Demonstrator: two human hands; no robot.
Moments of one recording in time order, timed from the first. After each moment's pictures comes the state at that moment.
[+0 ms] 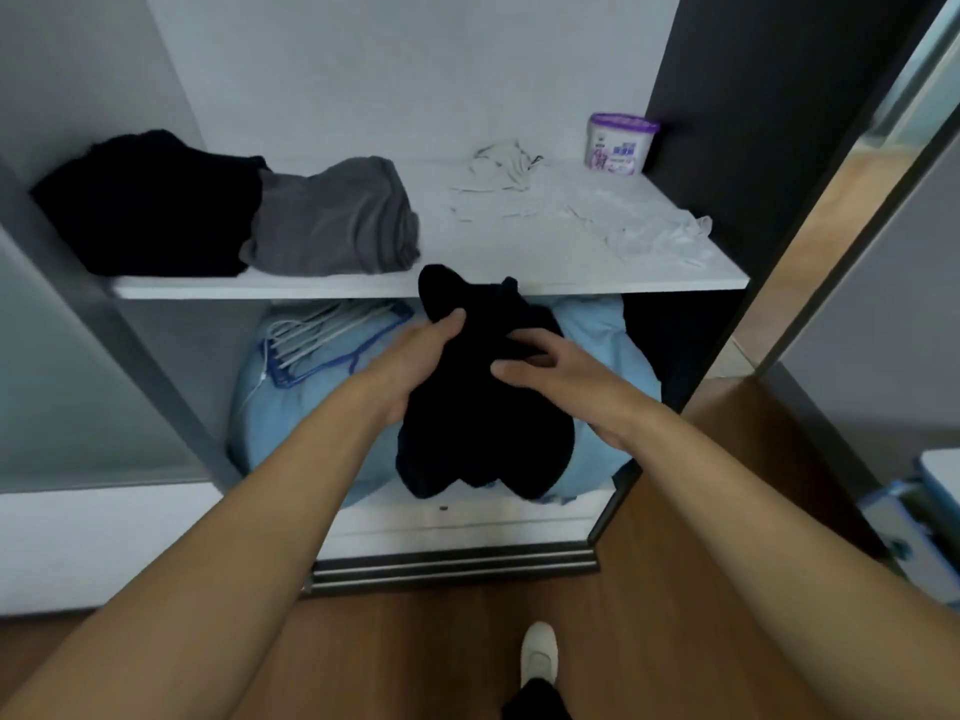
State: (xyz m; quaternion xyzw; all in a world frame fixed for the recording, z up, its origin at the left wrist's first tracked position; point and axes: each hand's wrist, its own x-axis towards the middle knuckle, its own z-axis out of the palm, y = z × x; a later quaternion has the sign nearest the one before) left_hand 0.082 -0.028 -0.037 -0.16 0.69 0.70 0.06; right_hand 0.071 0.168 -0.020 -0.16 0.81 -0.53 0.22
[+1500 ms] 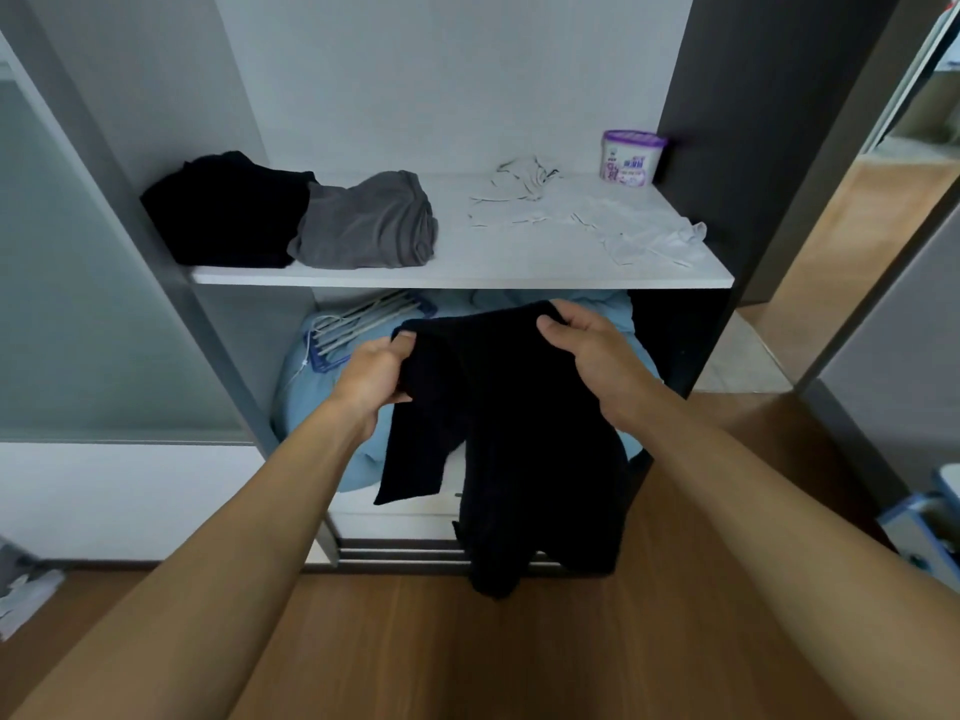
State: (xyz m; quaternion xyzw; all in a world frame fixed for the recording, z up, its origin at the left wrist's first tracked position) left_hand 0.171 -0.005 -0.035 -0.21 0.72 0.66 -0.09; right_hand 0.110 0.227 0.002 -0.21 0.68 -0.68 0.16
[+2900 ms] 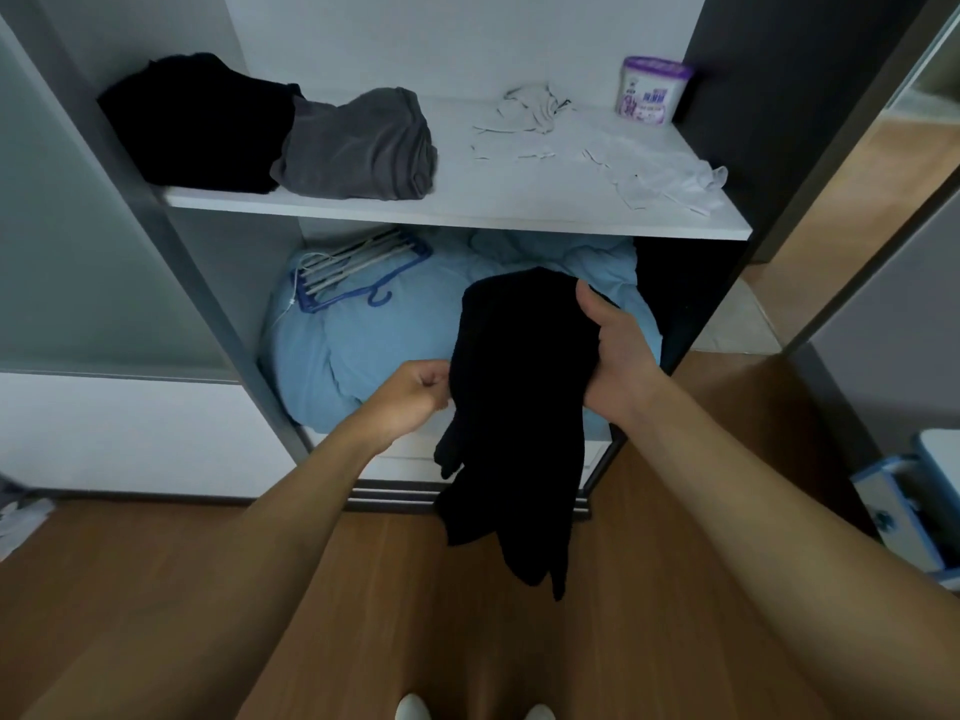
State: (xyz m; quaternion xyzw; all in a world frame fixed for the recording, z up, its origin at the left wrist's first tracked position) left_hand 0.196 0.021 -0.115 -0.08 0.78 0.62 0.04; right_hand 0.116 0.234 -0.041 0.00 0.42 -0.83 0.37
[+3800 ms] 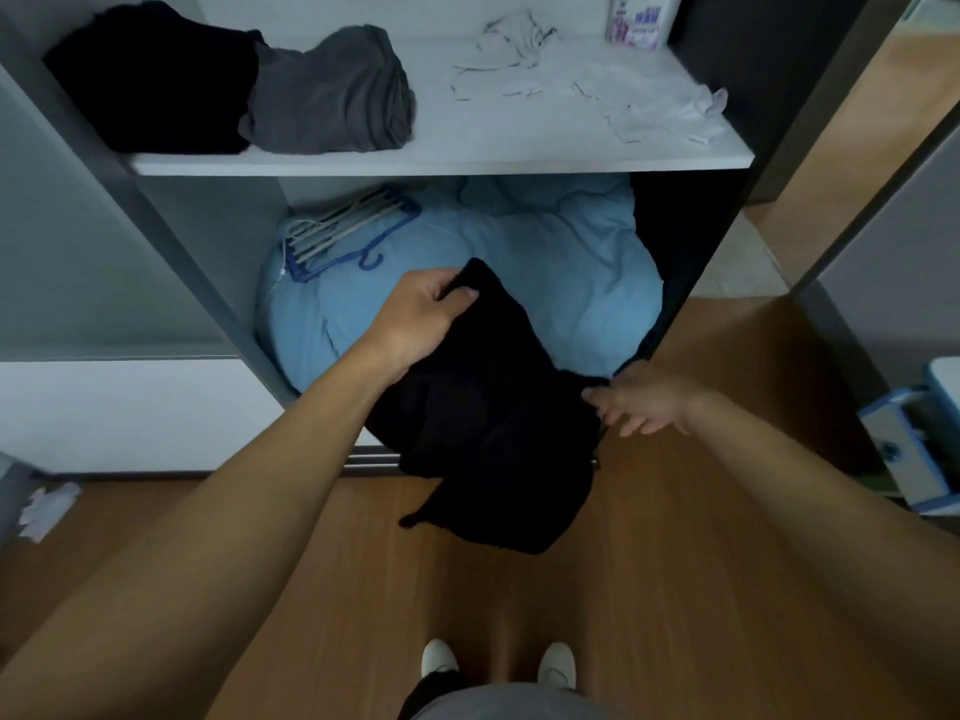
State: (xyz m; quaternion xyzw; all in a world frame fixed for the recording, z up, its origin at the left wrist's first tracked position) left_hand 0.179 0.042 -0.082 -0.04 0.80 0.59 -0.08; right_hand 0.120 0.313 -0.115 -0.03 0.88 -0.26 0.38
